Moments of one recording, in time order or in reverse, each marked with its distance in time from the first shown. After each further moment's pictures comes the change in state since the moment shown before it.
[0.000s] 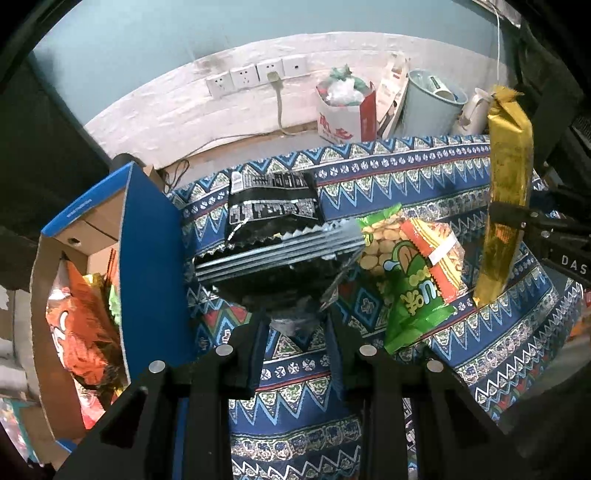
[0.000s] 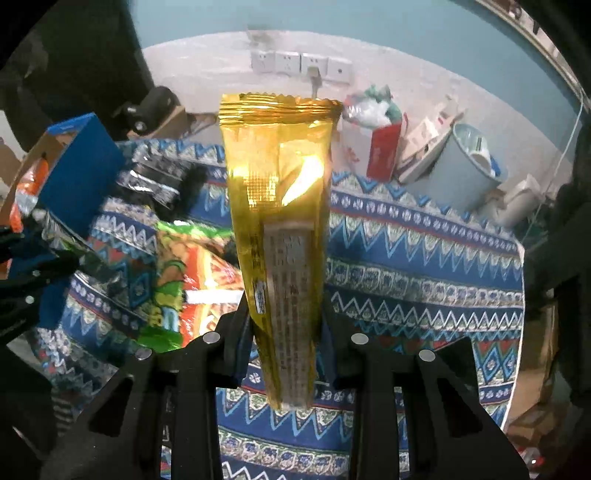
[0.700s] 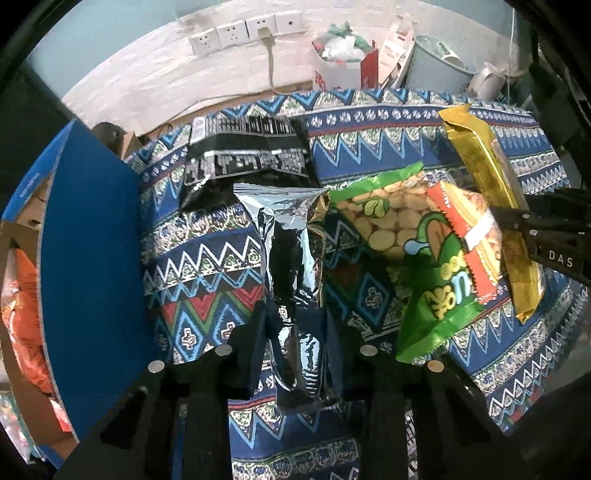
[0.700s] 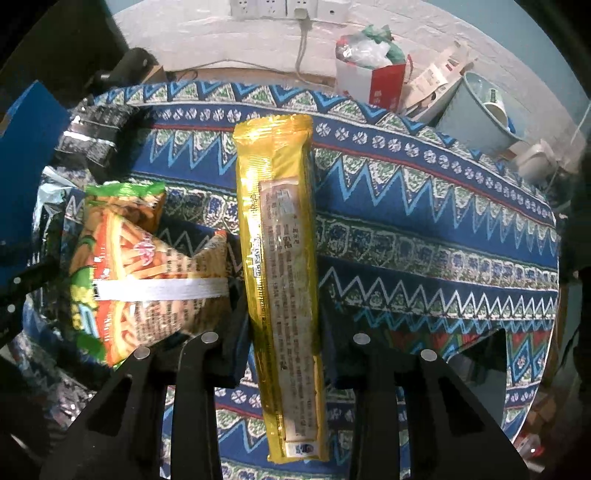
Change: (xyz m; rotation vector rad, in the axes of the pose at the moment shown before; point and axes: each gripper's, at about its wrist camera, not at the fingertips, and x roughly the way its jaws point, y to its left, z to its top) left arm 0.065 -0.015 -0.008 -0.007 0.143 -0.030; right arm 0.076 -0.022 -0.014 0.051 0.201 0.001
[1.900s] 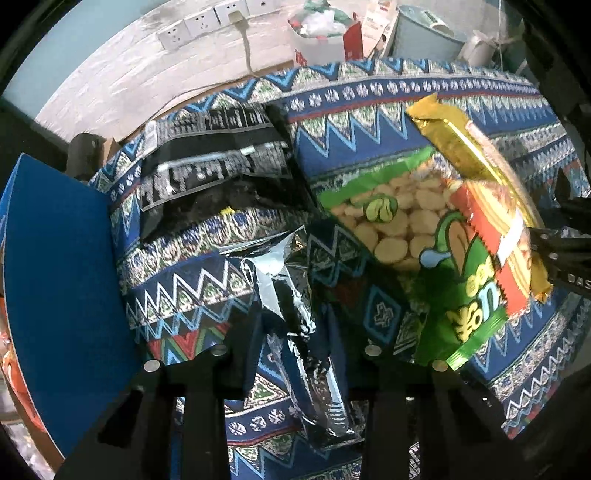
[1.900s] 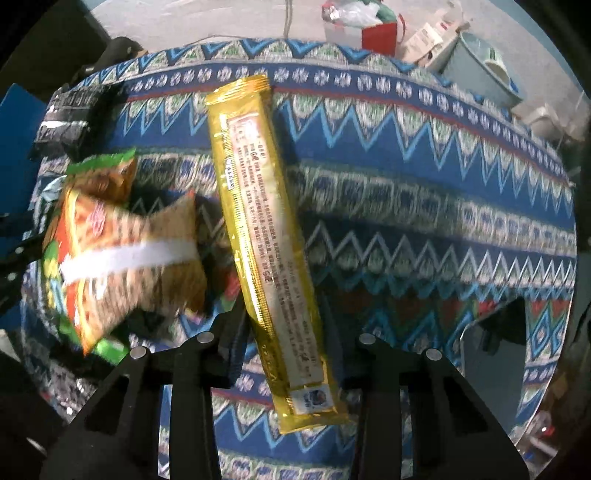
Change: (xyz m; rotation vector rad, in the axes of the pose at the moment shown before) left arm 0.033 -0.032 0.056 0.101 0.097 0.011; right arm 0.030 -0.023 -0.020 0.071 0.130 0.051
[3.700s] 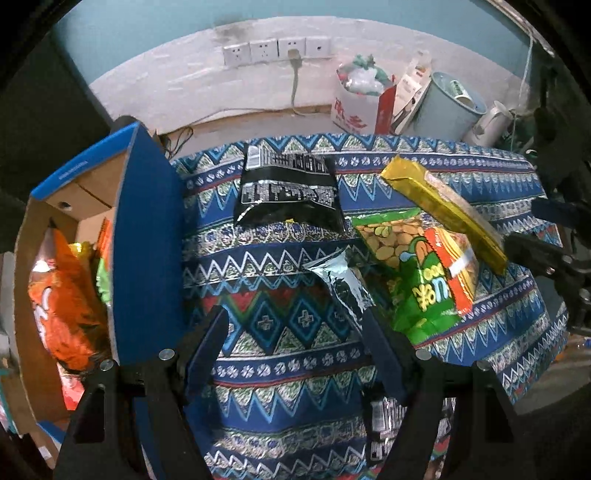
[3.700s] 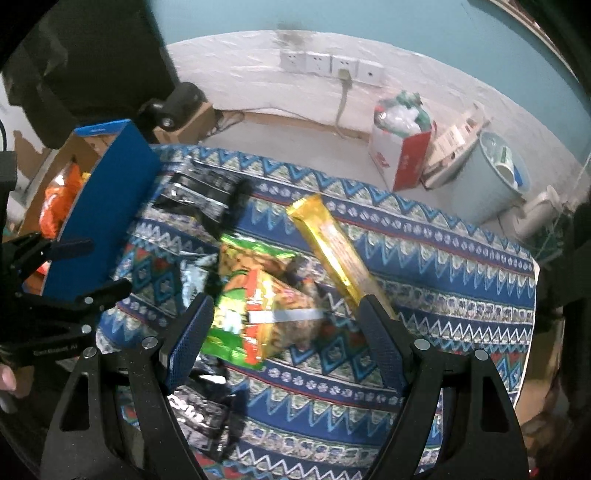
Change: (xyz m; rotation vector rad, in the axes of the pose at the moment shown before) left arm -0.071 0.061 -0.056 -0.229 -0.139 -0.036; right arm -0.115 0.075 0.019 -0.144 -0.252 0.031
